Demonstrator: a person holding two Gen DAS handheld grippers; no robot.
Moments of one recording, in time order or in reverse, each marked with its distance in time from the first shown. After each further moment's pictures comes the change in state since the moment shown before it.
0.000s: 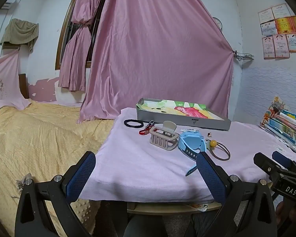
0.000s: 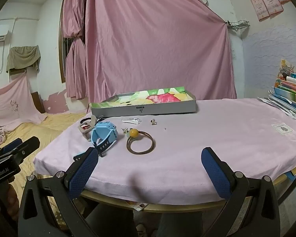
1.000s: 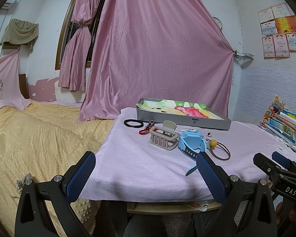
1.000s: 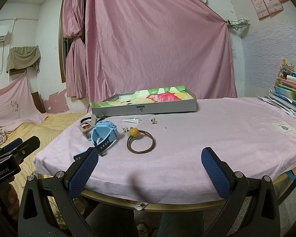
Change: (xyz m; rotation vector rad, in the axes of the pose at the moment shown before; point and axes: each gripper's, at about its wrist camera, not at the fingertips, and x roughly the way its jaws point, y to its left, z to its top) left arm 0.000 0.000 0.000 0.000 0.003 -0.001; right arm 0.004 0.002 -0.002 0.006 0.006 0.004
